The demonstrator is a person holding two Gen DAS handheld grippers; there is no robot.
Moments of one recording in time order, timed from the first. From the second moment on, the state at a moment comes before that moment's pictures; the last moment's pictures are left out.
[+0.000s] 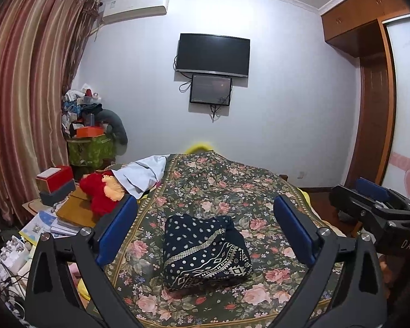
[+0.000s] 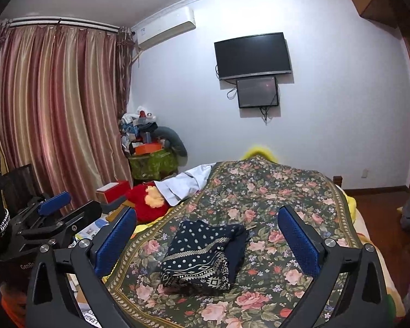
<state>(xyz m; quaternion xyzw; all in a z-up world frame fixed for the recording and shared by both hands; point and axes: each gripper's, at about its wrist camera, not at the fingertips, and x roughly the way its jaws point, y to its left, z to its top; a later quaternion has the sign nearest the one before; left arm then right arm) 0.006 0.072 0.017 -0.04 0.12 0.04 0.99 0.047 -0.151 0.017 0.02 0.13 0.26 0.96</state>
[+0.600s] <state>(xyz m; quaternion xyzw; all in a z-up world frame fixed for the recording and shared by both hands) 0.005 0.076 0.017 -0.05 0.12 0.04 0.99 0.045 -0.148 0.017 0.02 0.13 0.26 0.96</state>
